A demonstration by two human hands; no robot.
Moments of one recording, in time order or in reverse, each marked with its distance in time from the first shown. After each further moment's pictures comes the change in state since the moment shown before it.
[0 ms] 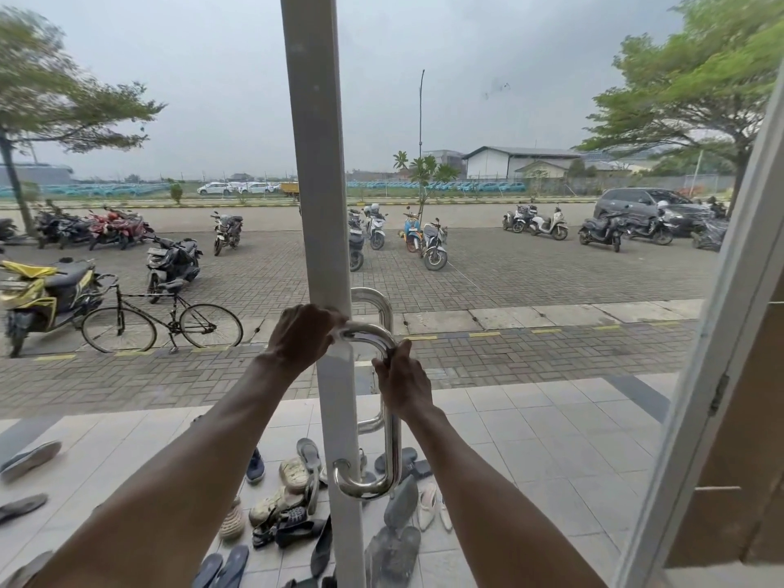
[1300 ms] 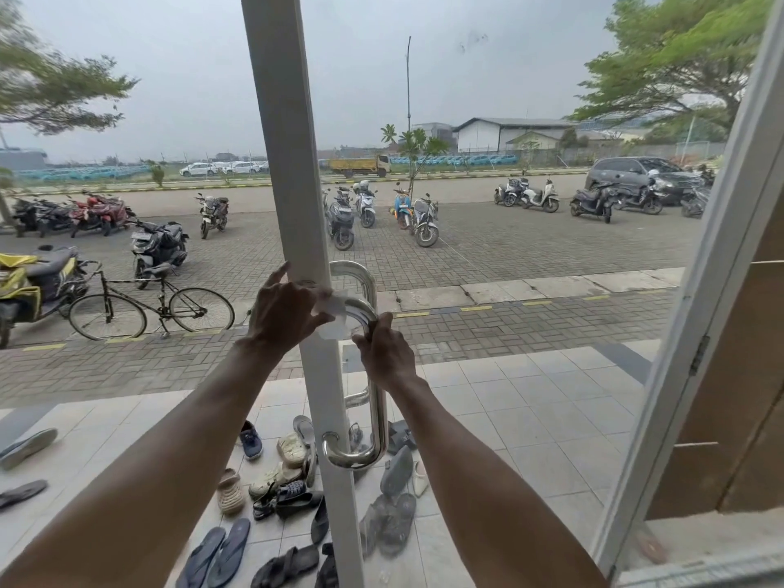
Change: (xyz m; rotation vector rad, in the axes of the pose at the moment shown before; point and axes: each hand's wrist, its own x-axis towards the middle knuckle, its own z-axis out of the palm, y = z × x) left_hand -0.002 0.007 0.019 0.063 0.045 -0.011; right_hand 0.004 0.006 0.003 0.037 -0.038 0.030
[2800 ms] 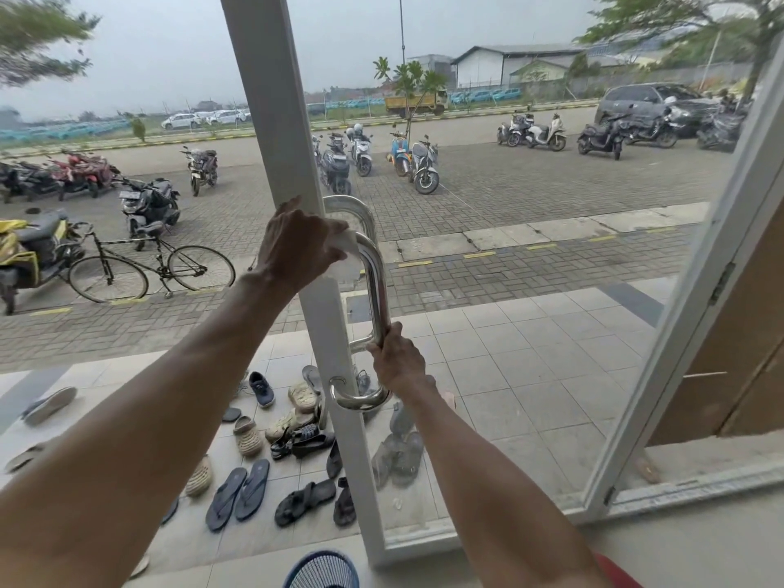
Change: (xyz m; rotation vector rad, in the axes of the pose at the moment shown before) left_hand 0.010 0.026 -0.006 -0.081 -0.065 0.003; right_hand -0.044 0.071 0.071 -0.066 -0.123 0.185
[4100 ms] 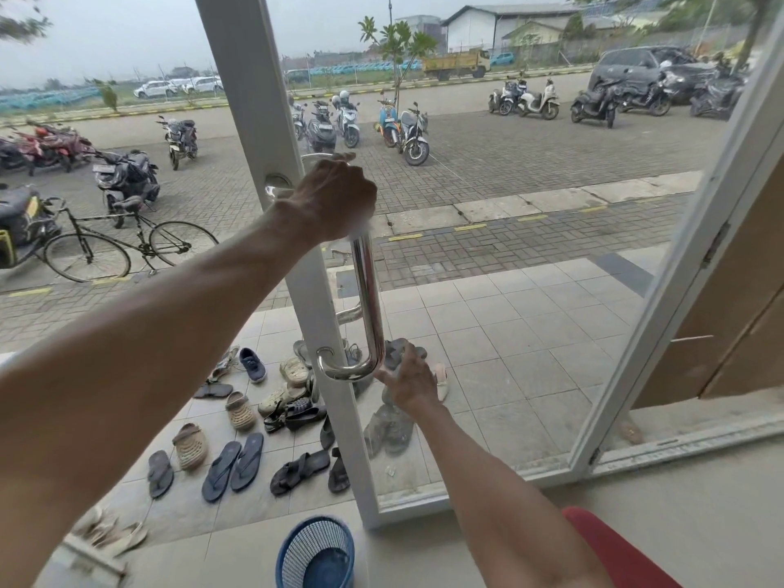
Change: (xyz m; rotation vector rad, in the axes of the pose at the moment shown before) left_hand 0.032 0.052 -0.002 0.257 -0.239 0.266; right_hand -0.029 0.089 0.047 0.117 -0.065 0.155
